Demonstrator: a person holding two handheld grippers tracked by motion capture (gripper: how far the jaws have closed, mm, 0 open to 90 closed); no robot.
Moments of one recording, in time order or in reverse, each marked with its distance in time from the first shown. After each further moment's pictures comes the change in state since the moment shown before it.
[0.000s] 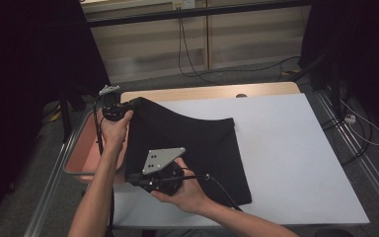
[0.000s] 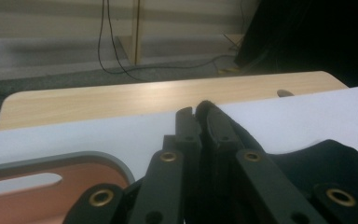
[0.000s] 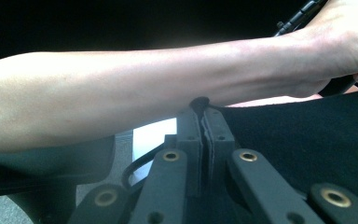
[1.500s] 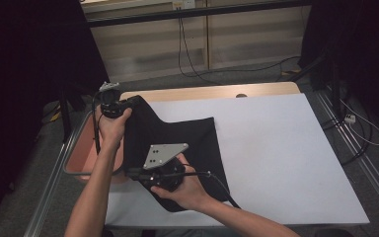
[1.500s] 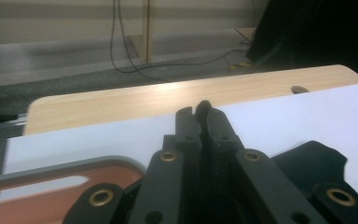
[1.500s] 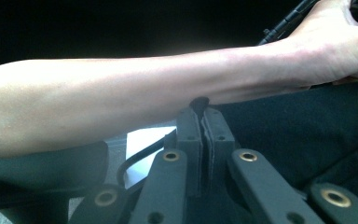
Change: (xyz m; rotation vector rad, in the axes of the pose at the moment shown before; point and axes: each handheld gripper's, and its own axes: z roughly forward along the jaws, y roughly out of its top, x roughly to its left) left arm -0.003 0.009 0.000 0.027 0.040 0.049; right arm -0.004 0.006 -0.009 -0.038 -0.030 0.004
